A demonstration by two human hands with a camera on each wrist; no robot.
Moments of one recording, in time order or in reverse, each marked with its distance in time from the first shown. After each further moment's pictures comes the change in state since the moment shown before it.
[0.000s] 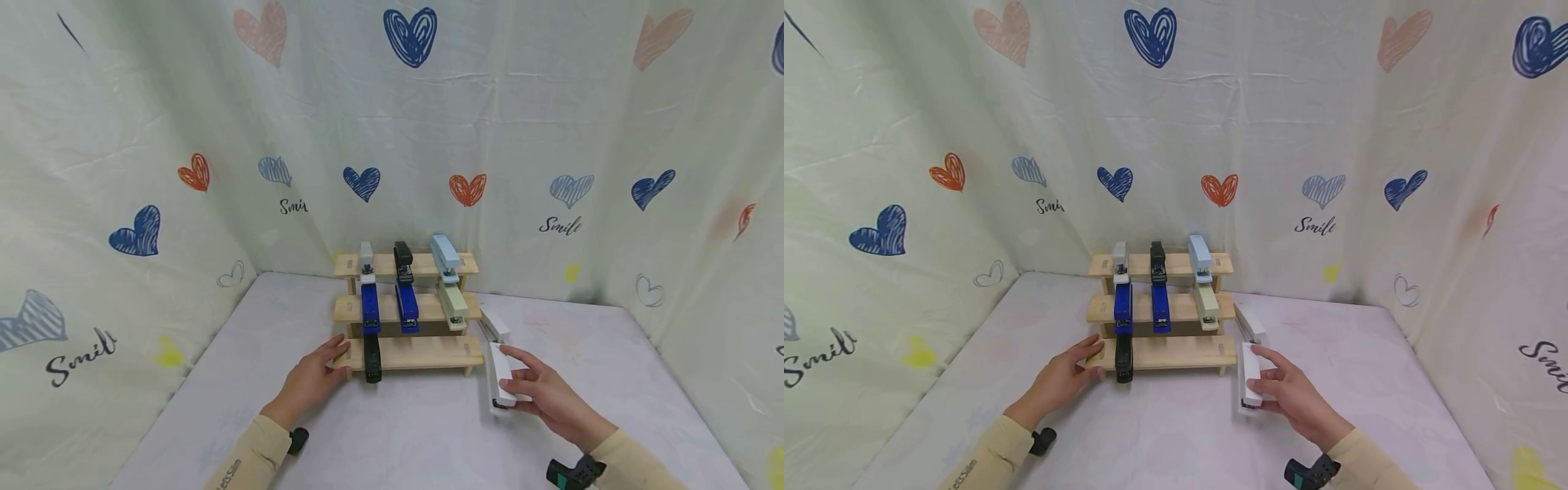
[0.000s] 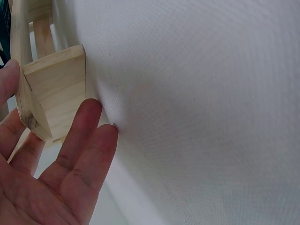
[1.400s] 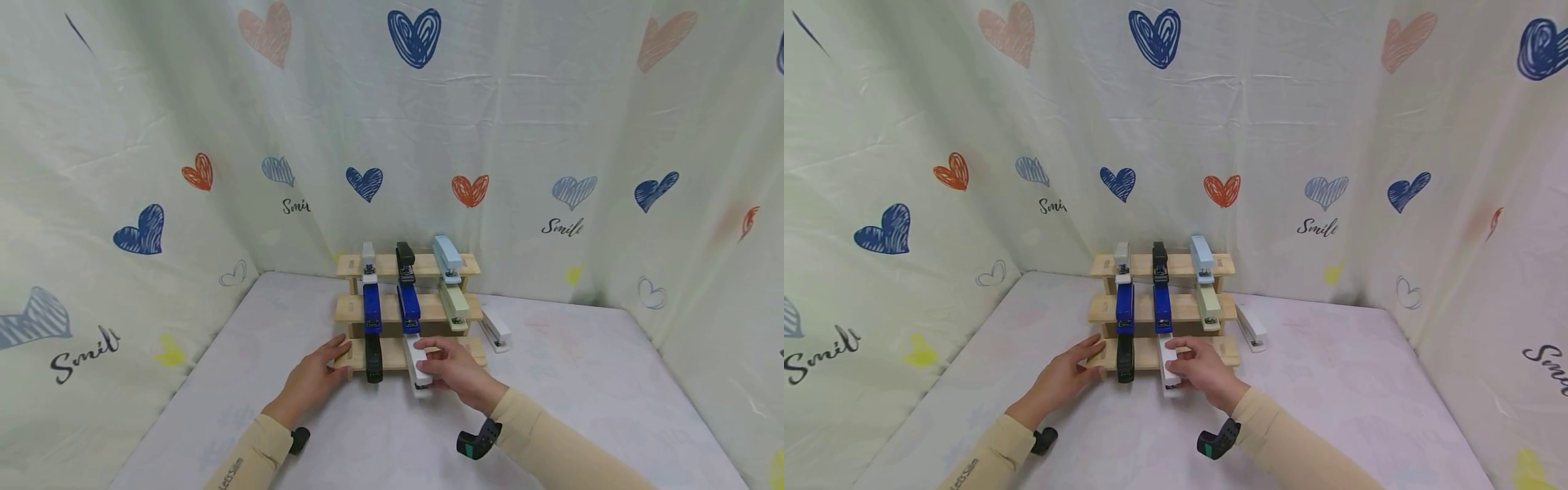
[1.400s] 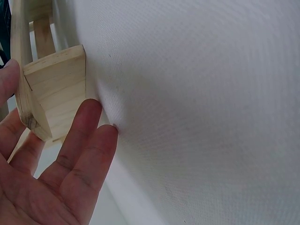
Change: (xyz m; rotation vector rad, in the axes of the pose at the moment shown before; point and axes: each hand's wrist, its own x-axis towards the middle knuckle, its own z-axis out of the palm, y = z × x) left_hand 0.000 -0.002 0.000 0.002 0.006 0.010; right_hand 0.055 -0.031 0.118 -0.066 -0.123 -0.078
